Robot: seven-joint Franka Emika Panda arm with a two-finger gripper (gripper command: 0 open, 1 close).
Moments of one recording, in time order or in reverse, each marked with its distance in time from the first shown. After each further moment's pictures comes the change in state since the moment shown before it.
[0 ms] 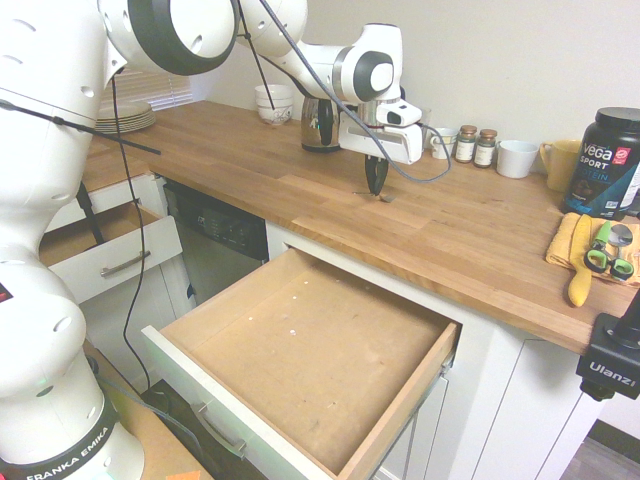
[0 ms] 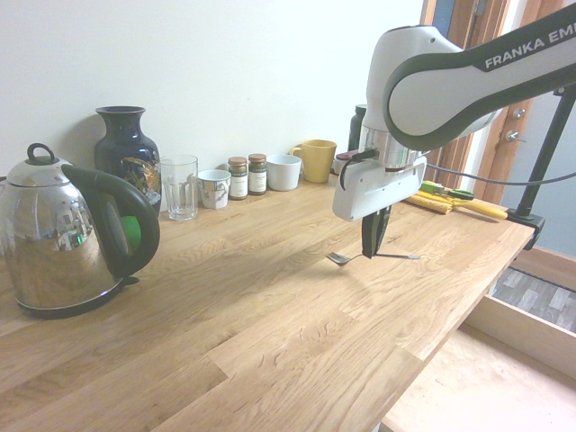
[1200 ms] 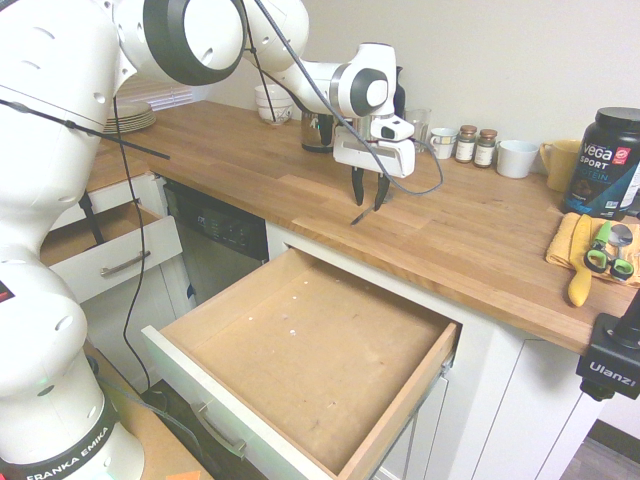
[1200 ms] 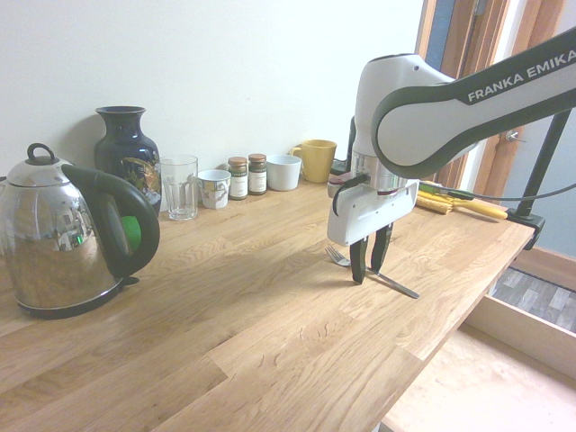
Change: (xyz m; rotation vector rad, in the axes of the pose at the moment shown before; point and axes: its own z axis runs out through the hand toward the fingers) arm -0.011 -0.009 0.041 -0.054 -0.025 -0.015
